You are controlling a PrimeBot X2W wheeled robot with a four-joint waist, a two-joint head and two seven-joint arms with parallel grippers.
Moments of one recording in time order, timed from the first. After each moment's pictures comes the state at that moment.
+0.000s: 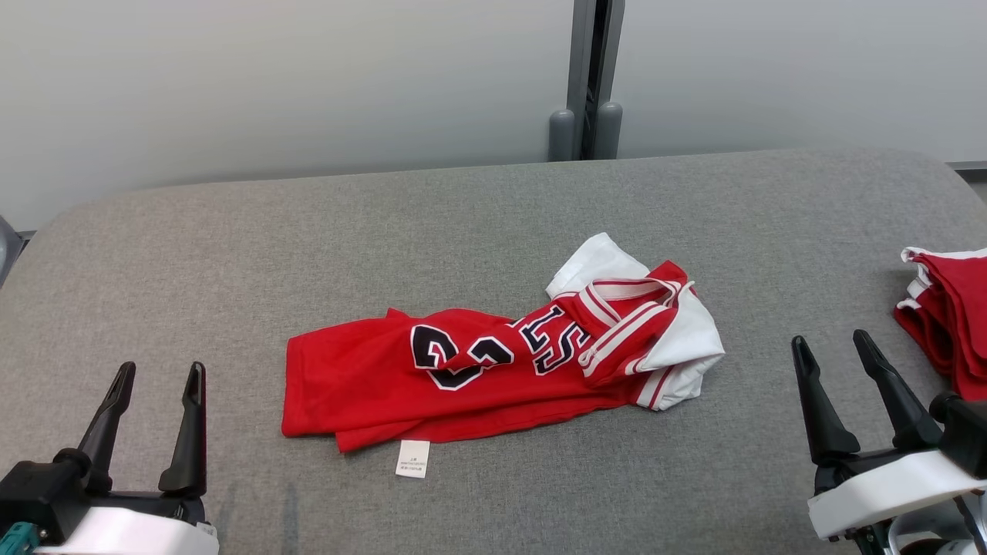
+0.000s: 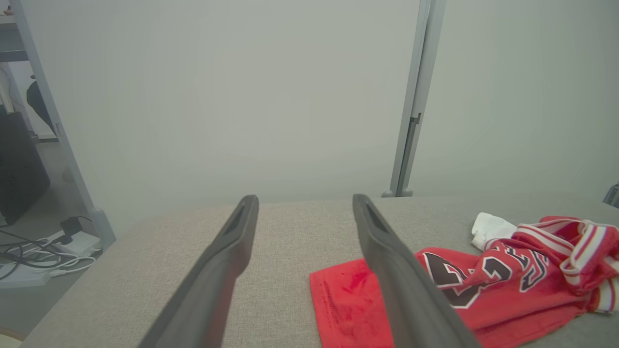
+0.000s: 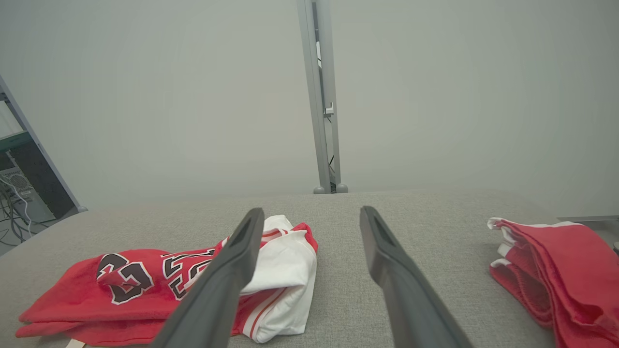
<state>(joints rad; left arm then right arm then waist) 0.09 0.42 -0.15 -0.07 -0.51 0.13 -0.21 0.01 -0.10 -0.01 -0.07 0.27 0.13 0.00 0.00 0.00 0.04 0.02</state>
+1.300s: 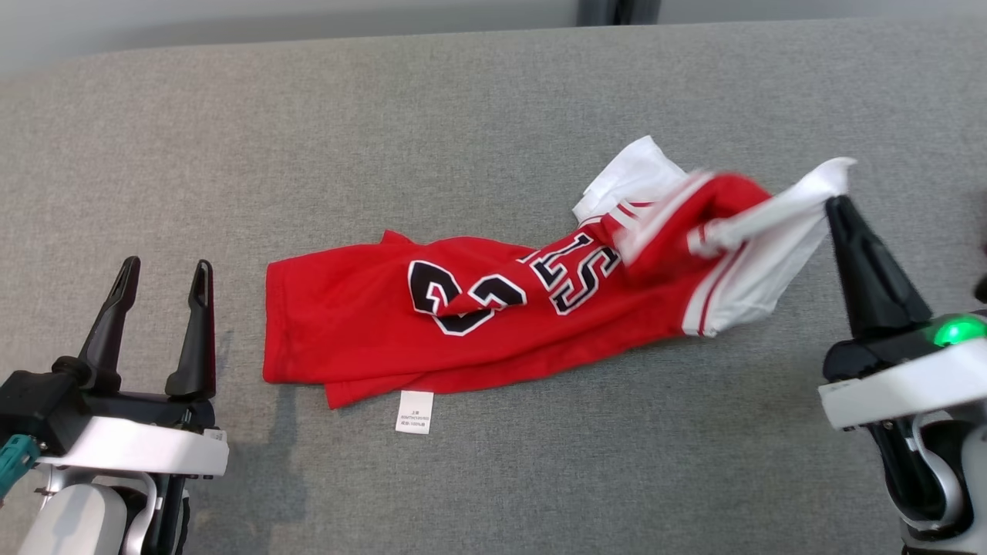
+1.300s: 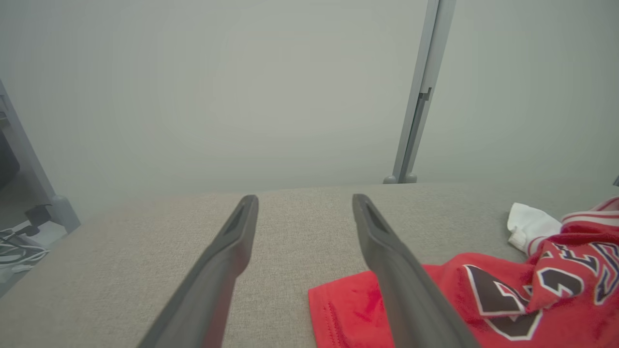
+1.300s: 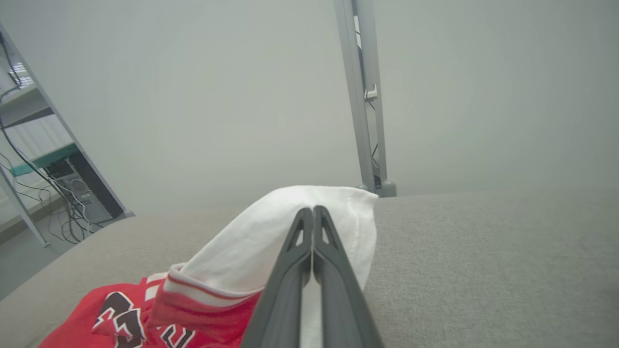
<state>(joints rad) -0.15 0.35 -0.14 0.05 -0.46 0.03 -0.26 -0.24 -0.19 0.07 -0.06 0.44 0.13 0.03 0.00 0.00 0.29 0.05</state>
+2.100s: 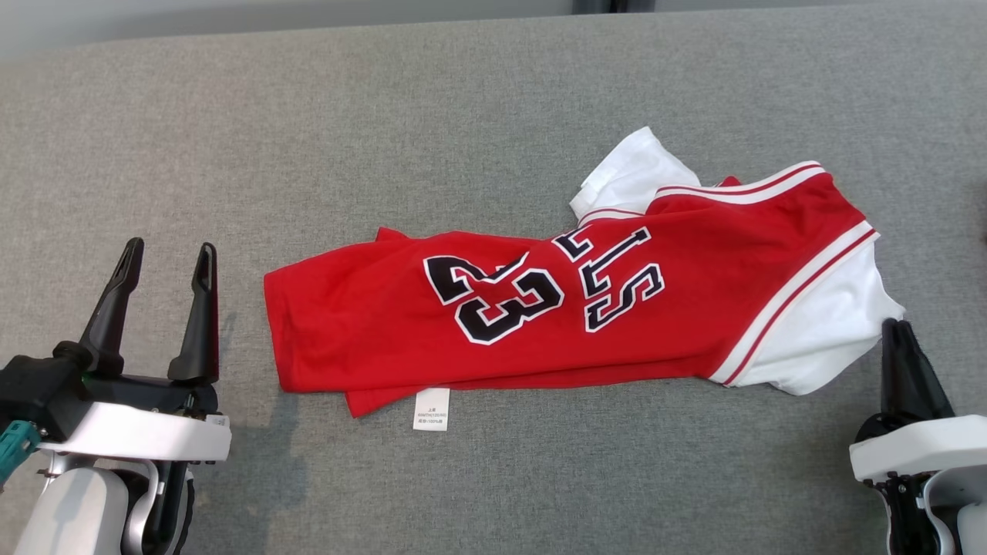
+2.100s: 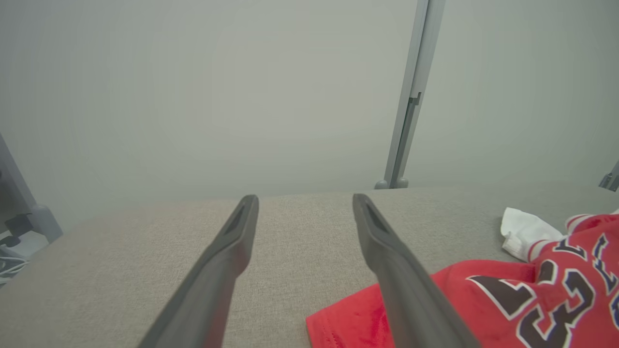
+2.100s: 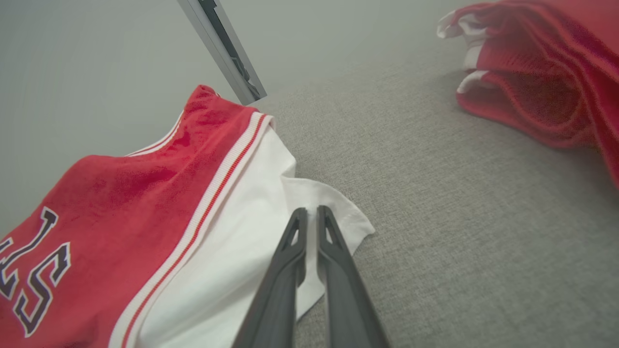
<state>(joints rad) -0.18 0.31 -0.10 0.07 -0.42 -0.03 -0.26 -0.14 -0.05 -0.17 0.24 0.45 0.13 -0.08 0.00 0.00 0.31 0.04</state>
